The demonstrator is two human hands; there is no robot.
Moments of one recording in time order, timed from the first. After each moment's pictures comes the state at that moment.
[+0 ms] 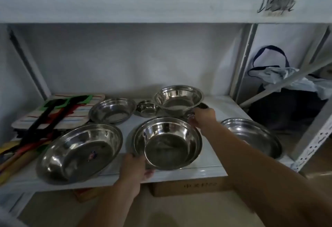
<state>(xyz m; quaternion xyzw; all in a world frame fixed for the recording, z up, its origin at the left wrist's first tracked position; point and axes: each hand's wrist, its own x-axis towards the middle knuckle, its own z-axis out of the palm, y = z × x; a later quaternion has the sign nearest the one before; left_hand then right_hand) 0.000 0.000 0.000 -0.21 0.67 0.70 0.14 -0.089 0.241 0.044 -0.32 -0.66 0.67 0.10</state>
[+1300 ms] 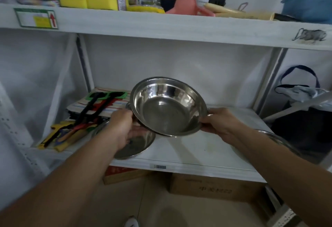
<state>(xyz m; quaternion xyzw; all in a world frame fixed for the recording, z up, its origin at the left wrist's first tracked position) 0.018 -0.122 0.131 -0.13 0.67 0.74 0.02 0.009 0.153 0.124 -0.13 -0.74 0.66 0.02</state>
